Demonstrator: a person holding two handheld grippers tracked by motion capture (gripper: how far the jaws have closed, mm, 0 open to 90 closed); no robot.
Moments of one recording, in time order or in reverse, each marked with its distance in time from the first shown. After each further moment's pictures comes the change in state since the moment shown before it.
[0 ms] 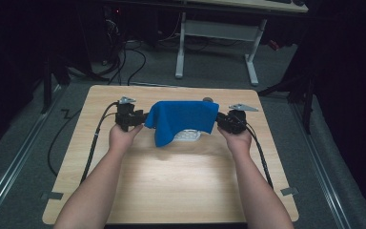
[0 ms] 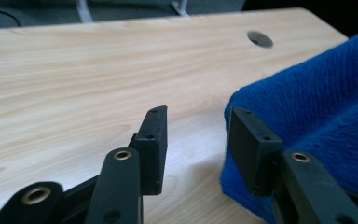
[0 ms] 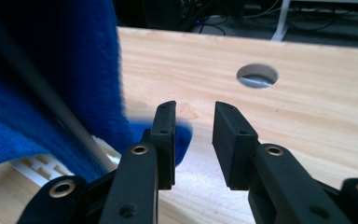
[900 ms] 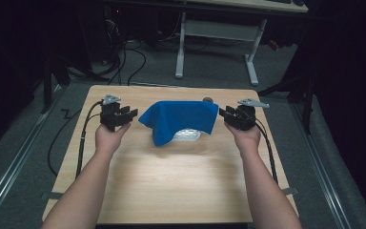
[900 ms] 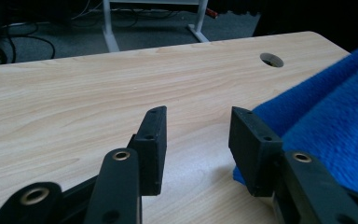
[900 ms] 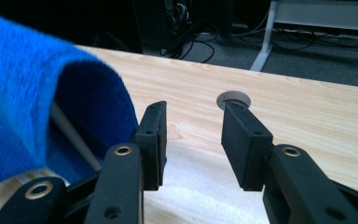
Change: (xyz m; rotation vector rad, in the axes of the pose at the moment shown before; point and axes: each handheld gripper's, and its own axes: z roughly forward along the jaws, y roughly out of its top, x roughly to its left) left arm 0.008 0.000 -0.043 -0.073 0.052 0.026; right arm -0.003 0.020 -0.031 -0.039 -0.039 -0.030
